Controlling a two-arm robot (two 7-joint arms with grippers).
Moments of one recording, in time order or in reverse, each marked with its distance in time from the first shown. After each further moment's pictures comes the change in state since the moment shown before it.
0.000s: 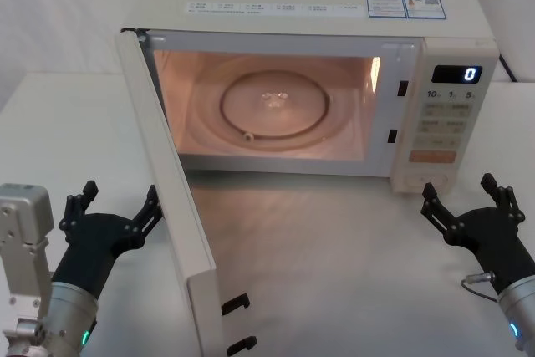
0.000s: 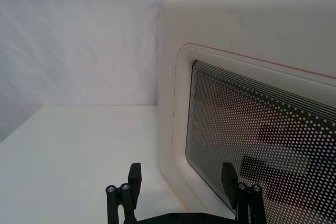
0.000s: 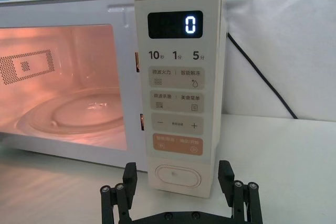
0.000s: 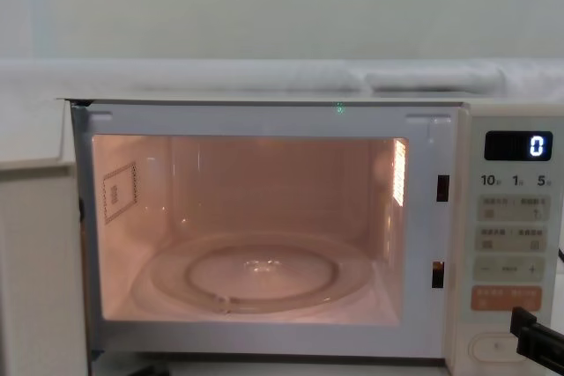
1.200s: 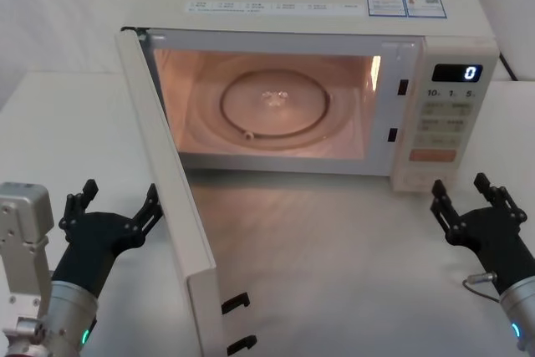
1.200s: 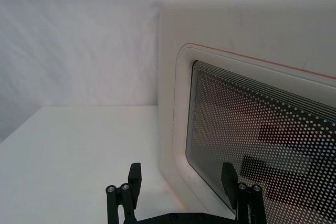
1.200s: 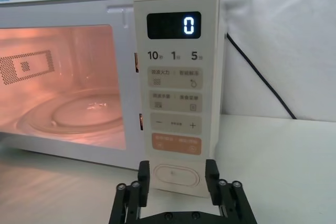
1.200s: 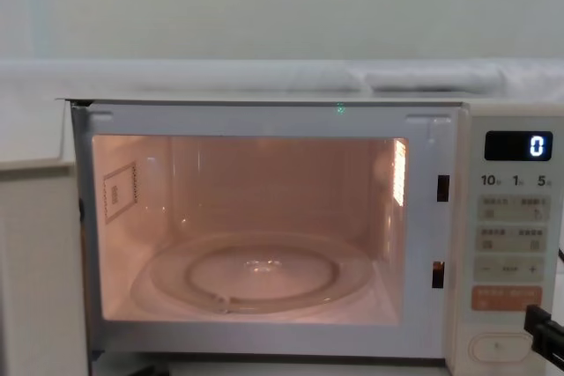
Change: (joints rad) left arm 0.000 0.000 0.000 0.000 0.000 0.000 0.000; right arm -0.005 0.004 0.002 -0.004 0.003 -0.004 0.001
